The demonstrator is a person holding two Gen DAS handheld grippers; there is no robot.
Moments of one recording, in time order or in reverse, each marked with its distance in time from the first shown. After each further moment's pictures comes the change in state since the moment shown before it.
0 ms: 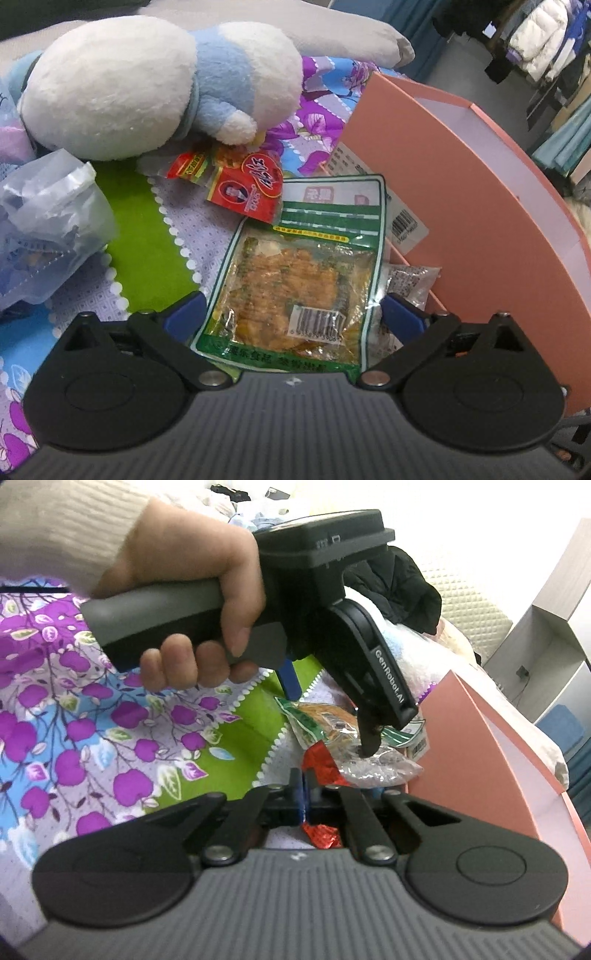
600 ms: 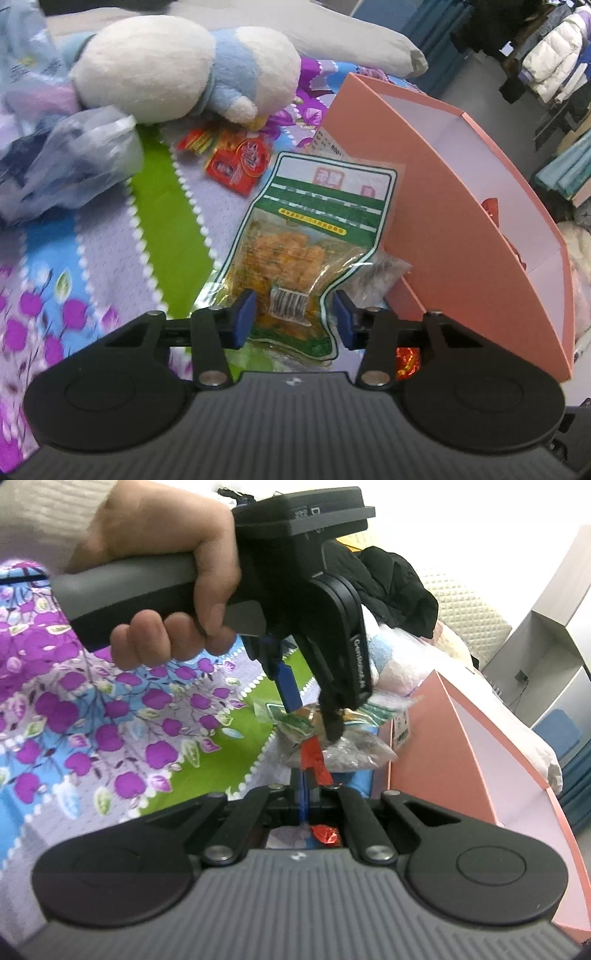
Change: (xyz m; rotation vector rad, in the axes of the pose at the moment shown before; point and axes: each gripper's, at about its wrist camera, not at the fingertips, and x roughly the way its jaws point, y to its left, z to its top) left arm -0.050 -0.025 -0.037 -0.104 -0.011 0.021; right arm -0.038 -0.006 -0.014 -0.028 -0.015 0.011
